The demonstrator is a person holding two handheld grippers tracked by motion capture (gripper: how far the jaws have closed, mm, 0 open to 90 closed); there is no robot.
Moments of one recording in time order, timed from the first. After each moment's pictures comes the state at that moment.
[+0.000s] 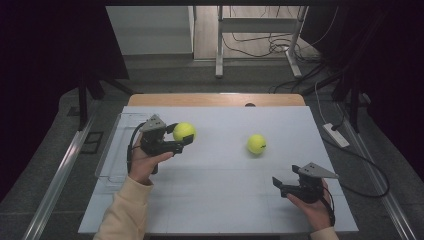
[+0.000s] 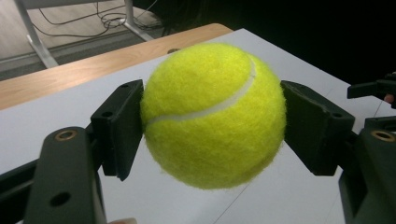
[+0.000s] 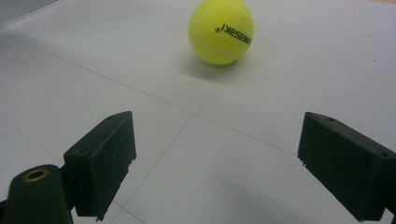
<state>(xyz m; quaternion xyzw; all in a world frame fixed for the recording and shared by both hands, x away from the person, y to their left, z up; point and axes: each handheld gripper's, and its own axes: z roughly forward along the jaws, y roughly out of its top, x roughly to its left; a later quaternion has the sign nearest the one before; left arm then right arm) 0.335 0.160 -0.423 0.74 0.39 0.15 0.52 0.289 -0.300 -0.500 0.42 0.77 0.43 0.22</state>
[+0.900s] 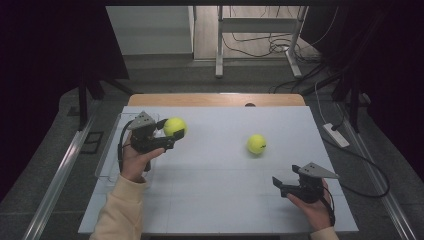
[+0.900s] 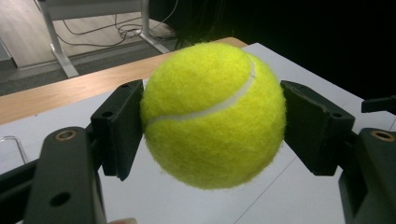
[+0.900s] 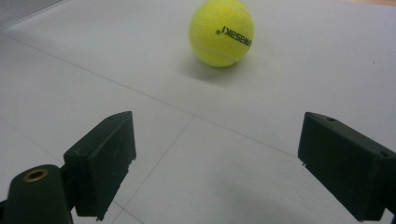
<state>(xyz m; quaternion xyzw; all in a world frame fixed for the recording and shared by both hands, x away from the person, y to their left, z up) 0.333 0.181 -0.416 0.72 0.41 0.18 0.53 0.289 -0.300 -0.499 0.41 0.77 0.44 0.22</state>
